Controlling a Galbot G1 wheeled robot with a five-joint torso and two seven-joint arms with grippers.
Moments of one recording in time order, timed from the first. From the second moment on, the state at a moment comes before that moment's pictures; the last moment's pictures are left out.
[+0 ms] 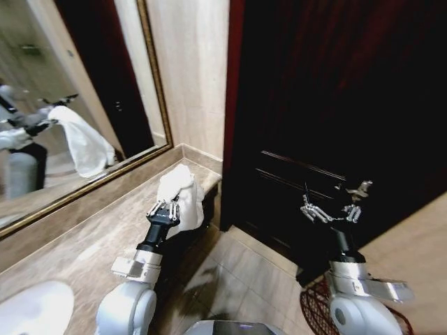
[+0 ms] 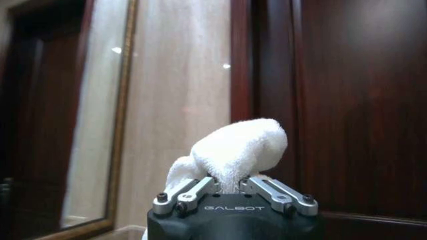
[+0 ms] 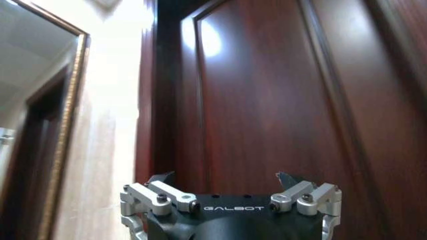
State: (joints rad) left arm 1.68 -1.57 -0.55 -2.47 -0.07 0.00 0.17; right arm -1.68 1.53 0.73 2.45 0.32 0.20 -0.16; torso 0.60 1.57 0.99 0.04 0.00
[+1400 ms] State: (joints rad) left arm 1.65 -1.54 -0.55 -2.42 -0.12 0.00 0.20; right arm -1.69 1.52 0.73 2.44 0.32 0.19 -0.12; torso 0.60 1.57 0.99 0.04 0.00
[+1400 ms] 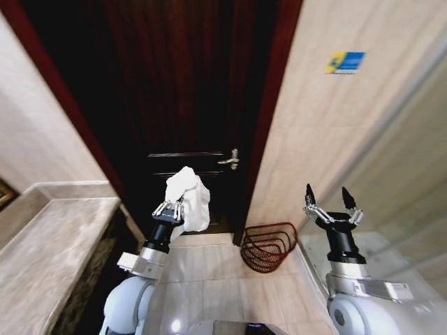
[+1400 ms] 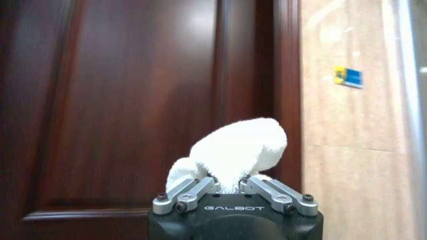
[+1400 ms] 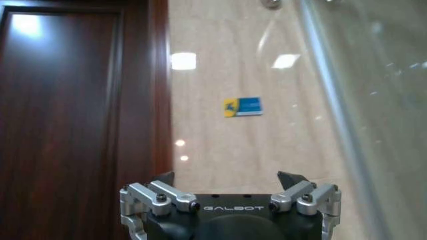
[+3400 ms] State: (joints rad) left arm 1.50 -1.39 -0.54 -2.01 -0.18 -0.06 0.25; right arm -1.68 1.58 0.73 2.44 0.22 0.25 -0.17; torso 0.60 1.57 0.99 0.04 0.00
